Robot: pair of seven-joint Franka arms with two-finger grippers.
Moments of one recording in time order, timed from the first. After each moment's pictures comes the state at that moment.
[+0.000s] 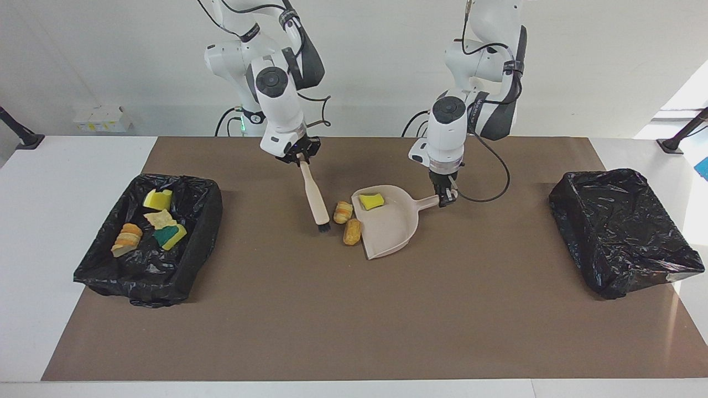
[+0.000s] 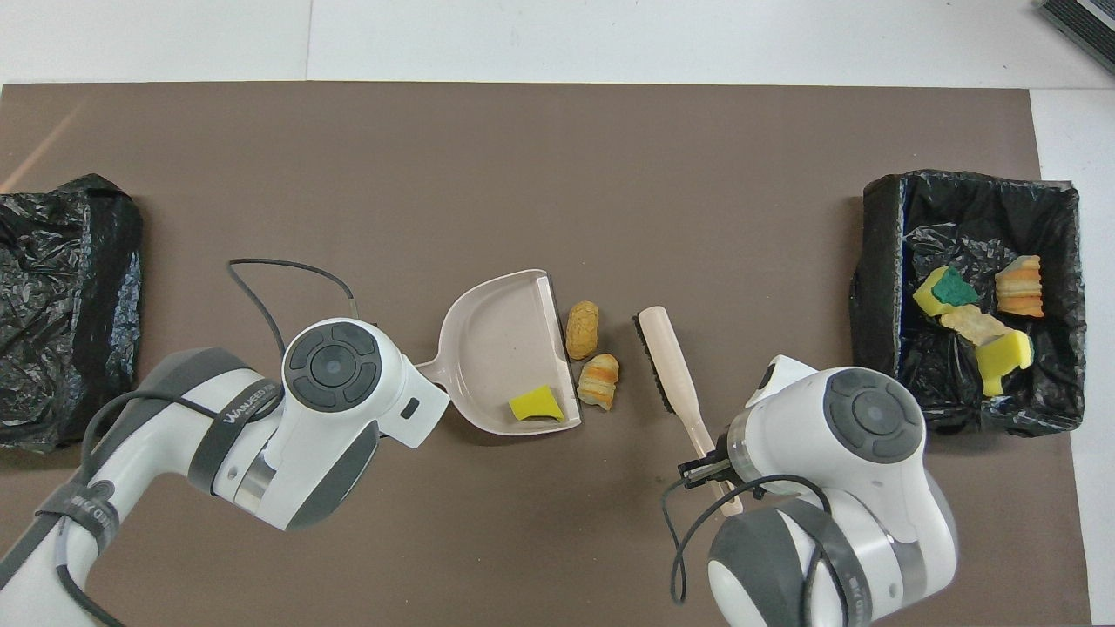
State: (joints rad) left arm -0.53 0.04 0.03 -2.22 0.18 2.20 0.83; right arm 0.17 -0.18 0.23 -2.37 0.20 2.03 0.01
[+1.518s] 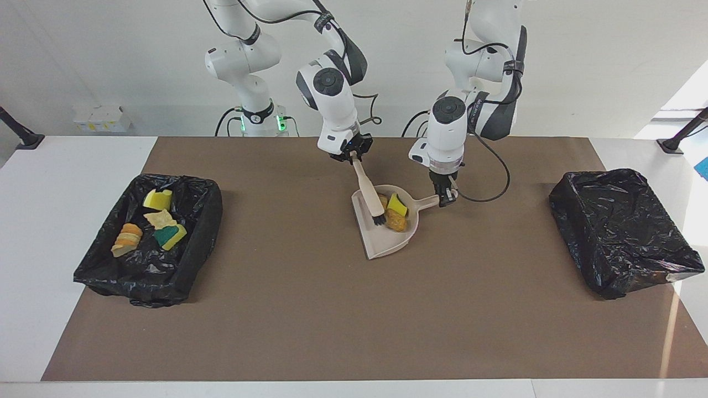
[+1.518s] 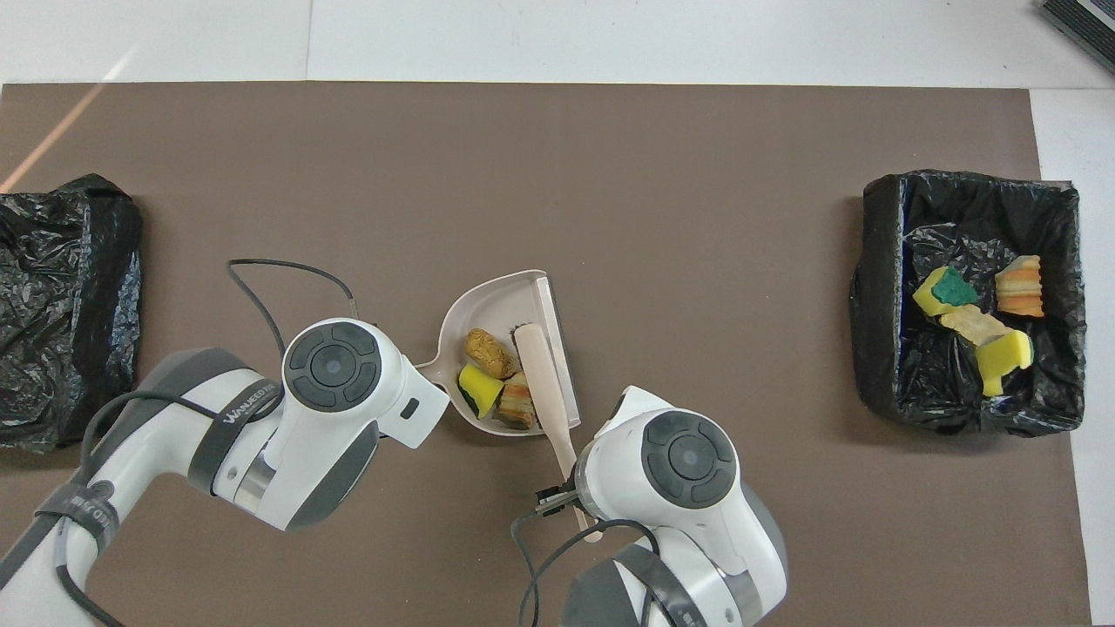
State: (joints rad) left arm -0.53 0.04 0.04 -2.22 0.18 2.20 0.83; right arm 0.44 -0.04 0.24 -2.25 0.33 2.15 0.21
